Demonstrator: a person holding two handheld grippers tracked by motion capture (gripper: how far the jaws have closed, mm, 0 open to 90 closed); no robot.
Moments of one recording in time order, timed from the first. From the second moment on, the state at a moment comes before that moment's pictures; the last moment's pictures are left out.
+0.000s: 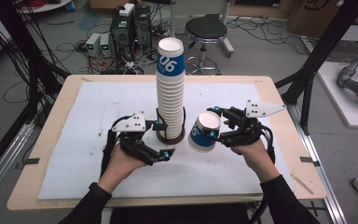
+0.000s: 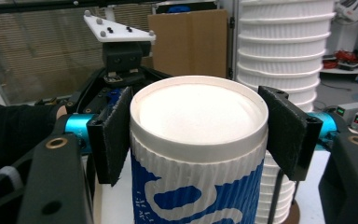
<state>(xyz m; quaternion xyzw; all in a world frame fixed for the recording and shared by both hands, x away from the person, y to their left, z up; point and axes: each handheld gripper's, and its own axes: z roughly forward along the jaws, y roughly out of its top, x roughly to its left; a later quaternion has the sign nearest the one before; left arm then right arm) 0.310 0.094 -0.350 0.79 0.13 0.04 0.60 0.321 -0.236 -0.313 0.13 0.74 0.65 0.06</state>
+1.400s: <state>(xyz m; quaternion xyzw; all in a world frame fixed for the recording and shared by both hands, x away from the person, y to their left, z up) 0.314 0.044 -0.367 0.79 0.11 -0.01 0.60 0.314 -0.205 -0.321 0.10 0.76 0.64 0.01</state>
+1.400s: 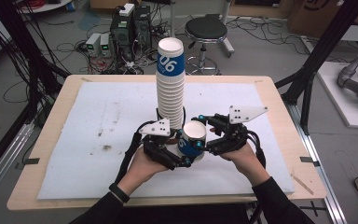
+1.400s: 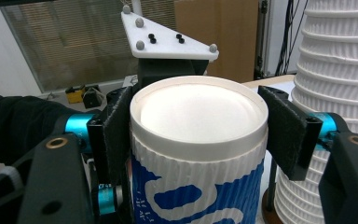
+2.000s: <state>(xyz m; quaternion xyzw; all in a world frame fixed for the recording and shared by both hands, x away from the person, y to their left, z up) 0.314 0.049 -0.363 0.81 0.10 0.00 0.57 0.316 -0.216 -0.308 0.11 0.77 0.63 0.01</state>
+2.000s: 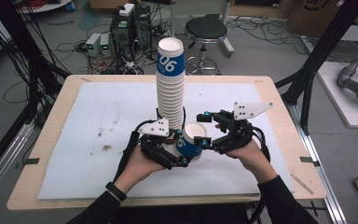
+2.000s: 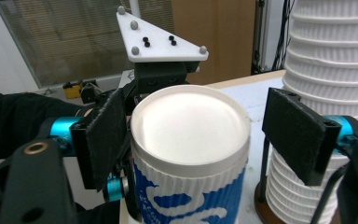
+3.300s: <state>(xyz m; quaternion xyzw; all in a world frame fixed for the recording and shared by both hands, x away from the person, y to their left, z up) 0.315 0.065 -0.360 0.76 0.11 0.00 0.64 0.325 -0.223 -0.313 0.11 0.77 0.63 -0.04</state>
